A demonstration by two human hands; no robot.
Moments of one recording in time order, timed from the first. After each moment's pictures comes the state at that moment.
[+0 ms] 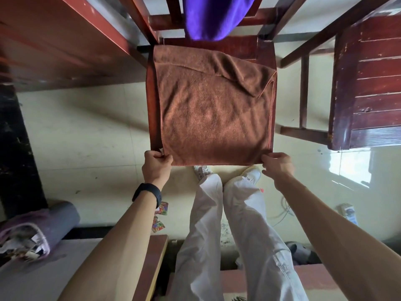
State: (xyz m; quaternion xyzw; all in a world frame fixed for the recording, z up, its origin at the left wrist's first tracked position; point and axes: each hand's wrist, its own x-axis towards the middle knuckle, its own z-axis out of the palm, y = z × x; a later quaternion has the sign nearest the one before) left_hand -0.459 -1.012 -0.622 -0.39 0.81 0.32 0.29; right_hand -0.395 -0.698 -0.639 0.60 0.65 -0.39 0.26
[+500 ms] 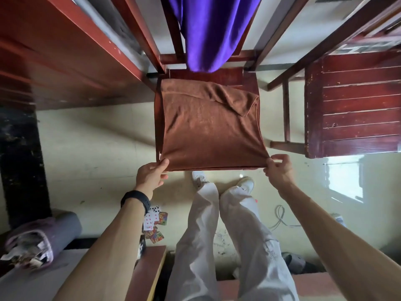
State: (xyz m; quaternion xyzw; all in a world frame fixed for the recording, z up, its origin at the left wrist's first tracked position) left_hand -0.471 -1.028 -0.540 -0.45 0.68 0.46 0.33; right_hand -0.390 -0.680 -0.562 0.53 0.70 -0.44 0.19
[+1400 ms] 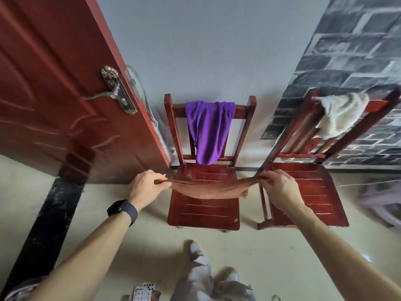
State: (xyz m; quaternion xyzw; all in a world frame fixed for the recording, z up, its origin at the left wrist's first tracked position) left_hand -0.483 -1.023 -0.206 0.02 0.96 0.26 0.10; right_hand -0.420 -0.639 -0.212 0.11 0.96 -0.26 0.01
